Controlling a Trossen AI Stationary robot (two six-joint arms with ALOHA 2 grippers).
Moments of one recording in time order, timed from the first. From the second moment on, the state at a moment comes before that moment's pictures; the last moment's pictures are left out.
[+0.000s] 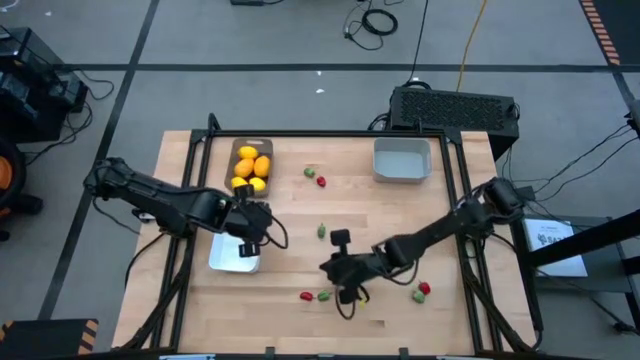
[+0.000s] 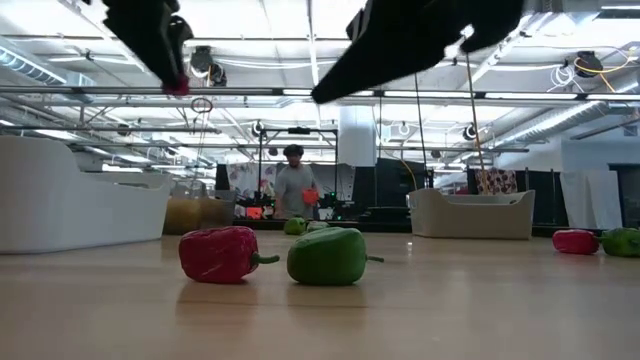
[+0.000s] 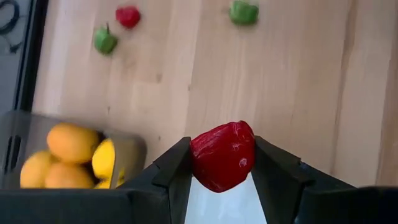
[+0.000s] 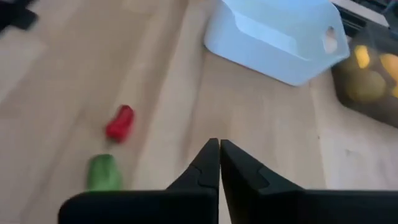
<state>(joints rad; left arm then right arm) -0.30 1.32 1.15 -1.07 -0.36 -0.32 0.41 1.79 1.17 -0.09 0.38 -0.03</state>
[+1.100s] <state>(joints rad) -0.40 1.12 0.72 -0.90 -0.34 -0.60 0.40 1.44 0.57 0.55 0.26 0.32</state>
